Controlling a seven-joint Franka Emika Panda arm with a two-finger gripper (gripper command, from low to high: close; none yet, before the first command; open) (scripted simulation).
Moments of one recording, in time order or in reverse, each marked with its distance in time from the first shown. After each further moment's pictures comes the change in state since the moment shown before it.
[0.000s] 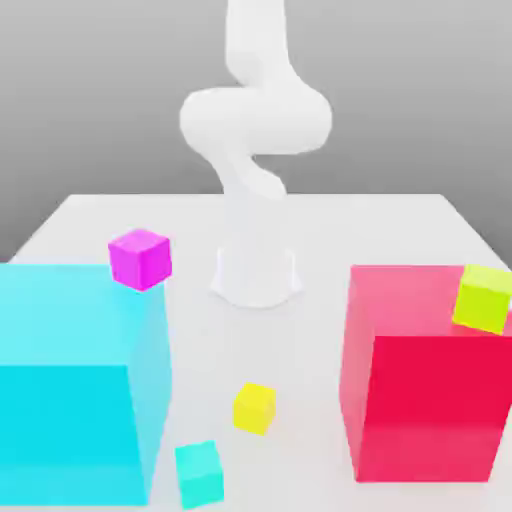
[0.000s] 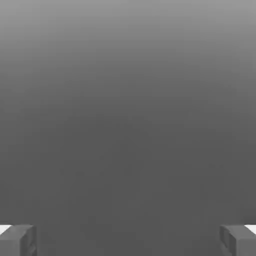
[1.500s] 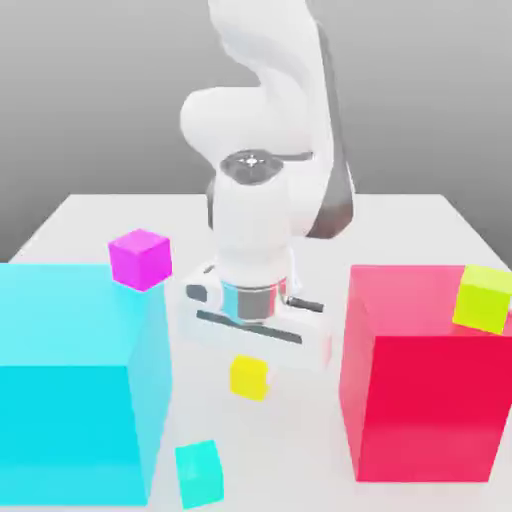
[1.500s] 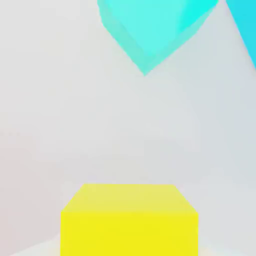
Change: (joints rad) arm -0.066 0.731 0.049 -0.464 0.047 0.469 0.238
